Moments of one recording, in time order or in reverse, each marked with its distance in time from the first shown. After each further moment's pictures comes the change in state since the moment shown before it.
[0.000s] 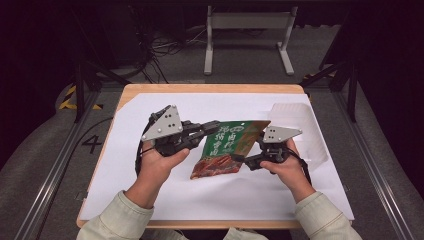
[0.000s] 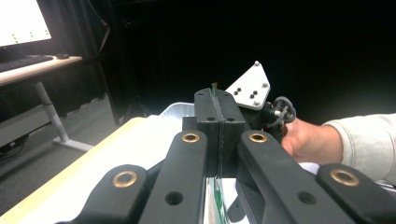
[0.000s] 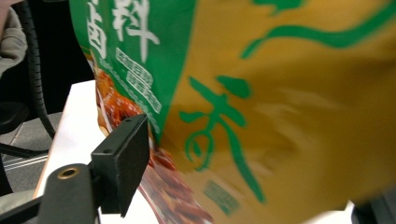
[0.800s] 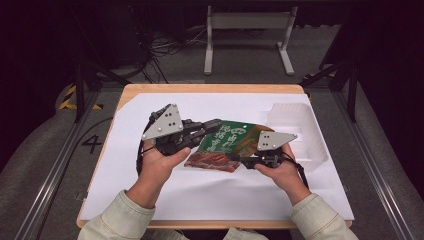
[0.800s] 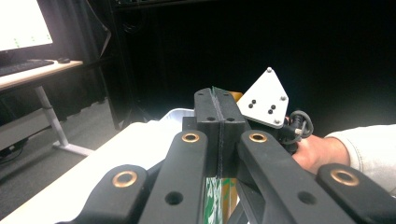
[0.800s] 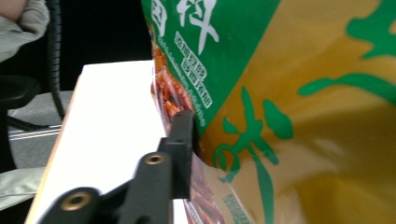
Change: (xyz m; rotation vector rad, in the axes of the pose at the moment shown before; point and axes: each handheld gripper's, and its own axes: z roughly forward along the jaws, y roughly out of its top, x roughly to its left) left arm 0.000 0.003 0.001 -0.011 0.007 -0.002; right arm 0.017 0.008 0.005 0.047 0.046 -0.106
